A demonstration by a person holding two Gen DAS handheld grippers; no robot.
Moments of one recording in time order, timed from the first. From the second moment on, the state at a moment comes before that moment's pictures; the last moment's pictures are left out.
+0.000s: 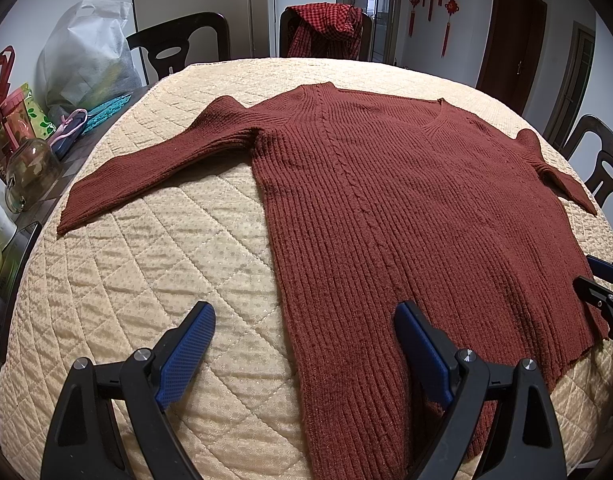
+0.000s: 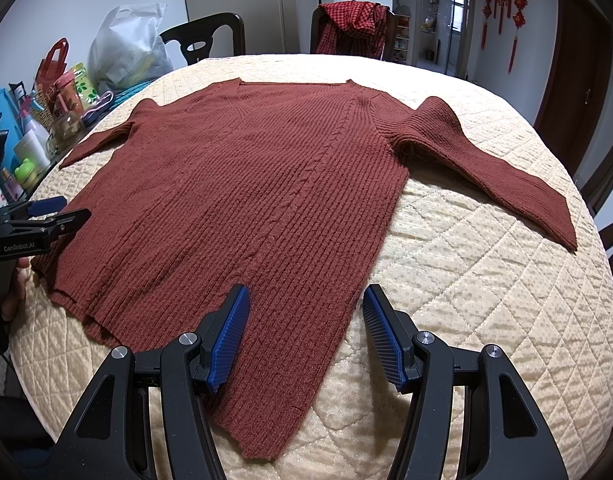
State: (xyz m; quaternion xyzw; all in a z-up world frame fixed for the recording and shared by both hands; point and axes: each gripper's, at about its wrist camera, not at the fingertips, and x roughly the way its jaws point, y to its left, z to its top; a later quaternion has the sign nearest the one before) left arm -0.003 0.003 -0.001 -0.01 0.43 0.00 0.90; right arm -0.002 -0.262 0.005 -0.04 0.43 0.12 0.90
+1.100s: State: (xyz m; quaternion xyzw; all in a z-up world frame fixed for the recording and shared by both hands) left arm -0.004 0.005 -0.001 -0.01 0.43 0.00 0.90; right arm -0.001 -0.262 0.005 -0.03 0.43 0.12 0.90
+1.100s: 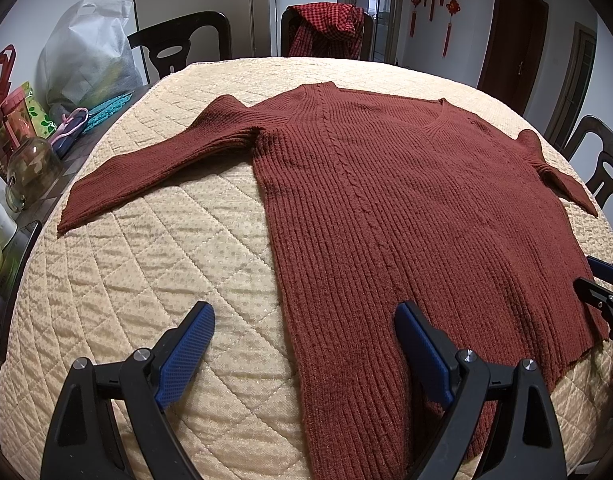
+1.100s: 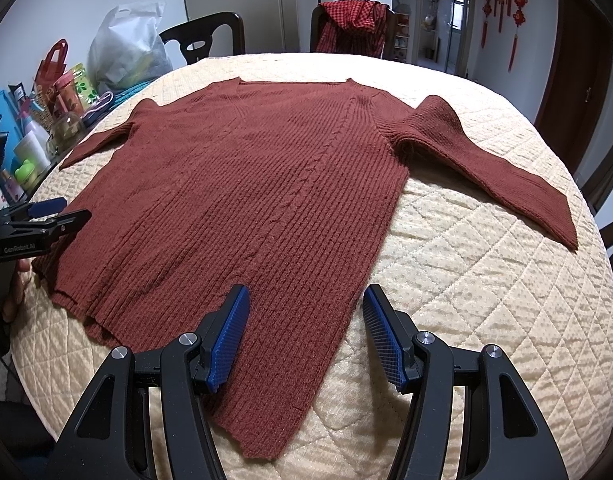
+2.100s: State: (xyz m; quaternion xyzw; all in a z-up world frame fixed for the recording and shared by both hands) left arm -0.003 0.008 0.003 -0.01 0.44 0.01 0.90; right arm 0.003 -0.259 0.014 -0.04 0.44 0.11 0.89
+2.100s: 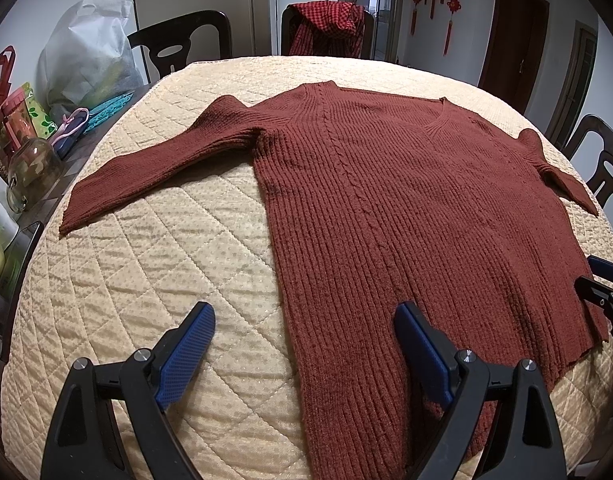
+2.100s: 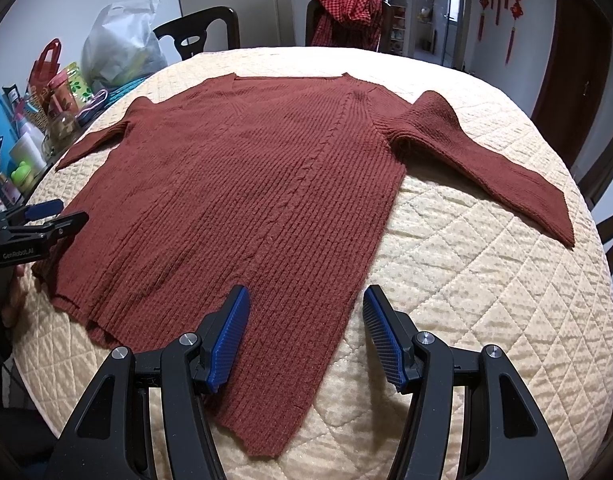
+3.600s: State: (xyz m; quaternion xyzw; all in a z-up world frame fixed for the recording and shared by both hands) left arm 0.078 0.188 0.001 -0.18 0.39 0.24 0.87; right arm 0.085 -0.215 0.023 -0.05 0.42 0.18 0.89
